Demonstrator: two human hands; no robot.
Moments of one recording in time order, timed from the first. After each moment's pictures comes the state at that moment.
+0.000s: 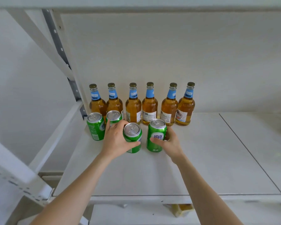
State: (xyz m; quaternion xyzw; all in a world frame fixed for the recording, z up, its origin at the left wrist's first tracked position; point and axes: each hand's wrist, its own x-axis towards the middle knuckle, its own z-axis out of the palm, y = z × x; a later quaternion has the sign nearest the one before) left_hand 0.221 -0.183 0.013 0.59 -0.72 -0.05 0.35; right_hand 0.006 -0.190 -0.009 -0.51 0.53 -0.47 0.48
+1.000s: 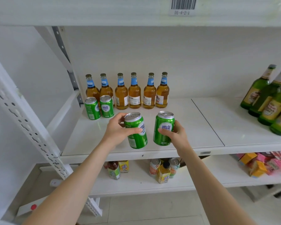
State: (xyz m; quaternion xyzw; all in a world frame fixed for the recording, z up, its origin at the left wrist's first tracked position) left_hand 0.164 -0.033 0.070 0.56 -0.57 -0.41 0.44; right_hand -0.066 -0.023 0.030 -0.46 0.54 -0.52 0.48
